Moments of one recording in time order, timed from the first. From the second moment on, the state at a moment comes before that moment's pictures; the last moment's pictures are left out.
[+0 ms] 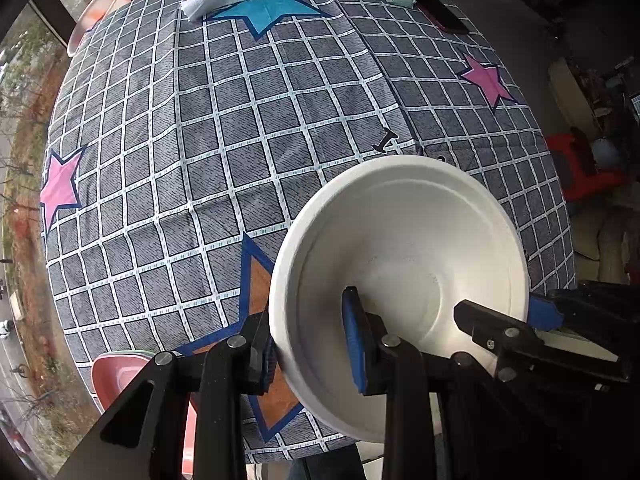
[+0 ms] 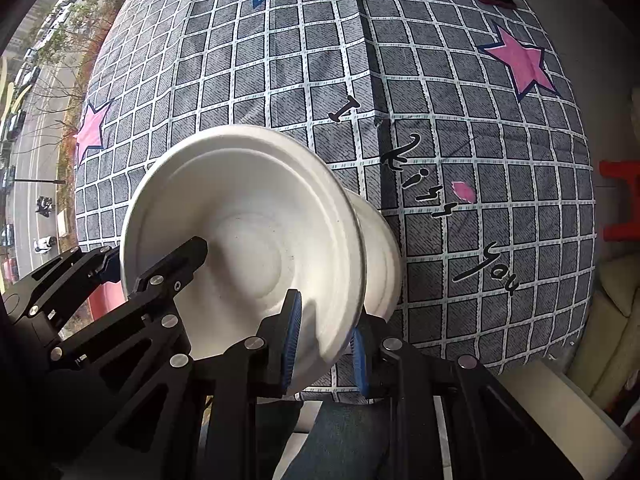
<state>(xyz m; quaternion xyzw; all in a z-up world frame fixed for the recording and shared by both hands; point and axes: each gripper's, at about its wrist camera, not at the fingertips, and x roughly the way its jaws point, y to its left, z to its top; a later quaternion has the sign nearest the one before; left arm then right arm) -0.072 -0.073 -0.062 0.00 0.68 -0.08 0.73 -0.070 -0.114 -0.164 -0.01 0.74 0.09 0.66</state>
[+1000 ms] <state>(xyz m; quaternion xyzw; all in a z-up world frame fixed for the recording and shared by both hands) -0.102 -0.058 -0.065 -0.01 0.72 -0.02 0.69 -0.062 -0.207 -0.203 0.00 0.79 0.10 0.60</state>
